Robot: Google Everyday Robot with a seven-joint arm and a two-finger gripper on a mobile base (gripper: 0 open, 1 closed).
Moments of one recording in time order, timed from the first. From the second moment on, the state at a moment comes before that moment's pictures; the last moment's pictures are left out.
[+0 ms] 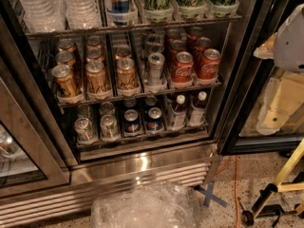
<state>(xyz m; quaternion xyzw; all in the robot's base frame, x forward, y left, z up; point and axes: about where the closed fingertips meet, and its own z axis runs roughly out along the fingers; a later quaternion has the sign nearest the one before) 0.438 -0.217 0.976 -0.60 0.78 -0.03 0.16</state>
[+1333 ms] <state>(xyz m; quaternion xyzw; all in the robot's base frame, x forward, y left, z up) 0.459 -0.151 0.912 -0.51 0.80 0.13 0.27</state>
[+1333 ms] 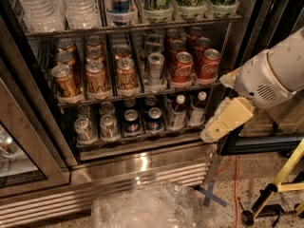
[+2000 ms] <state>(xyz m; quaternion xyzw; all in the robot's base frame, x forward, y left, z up) 0.481 -0.128 0.905 -0.48 0.80 0.20 0.31</state>
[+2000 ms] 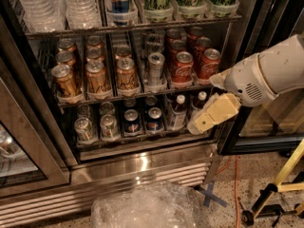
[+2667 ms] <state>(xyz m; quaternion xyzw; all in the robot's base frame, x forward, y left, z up) 0.465 -0.079 0.894 -0.43 0.78 0.23 0.38</state>
